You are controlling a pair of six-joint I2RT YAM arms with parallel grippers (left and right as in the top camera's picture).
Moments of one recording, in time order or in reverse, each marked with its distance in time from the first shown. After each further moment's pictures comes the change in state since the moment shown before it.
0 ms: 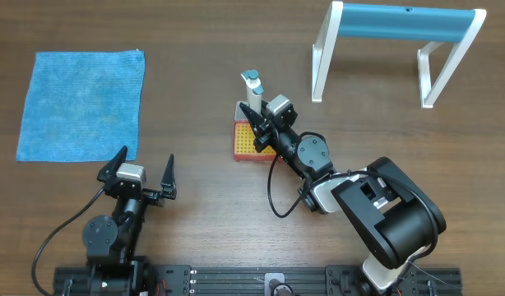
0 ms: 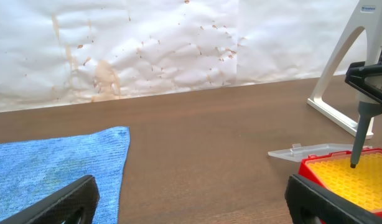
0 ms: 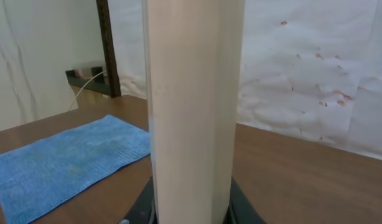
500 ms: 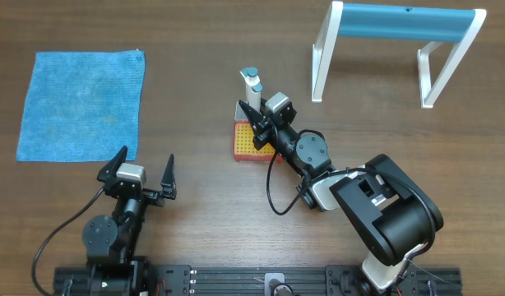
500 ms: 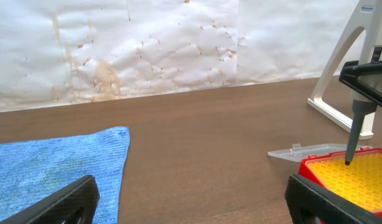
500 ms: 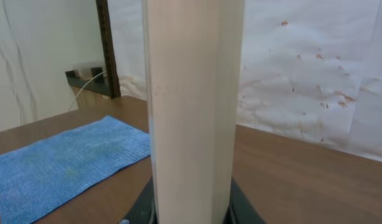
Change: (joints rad) left arm 0.000 0.000 0.000 0.000 0.000 0.000; right arm -0.004 0.018 0.022 -0.002 -0.005 0.000
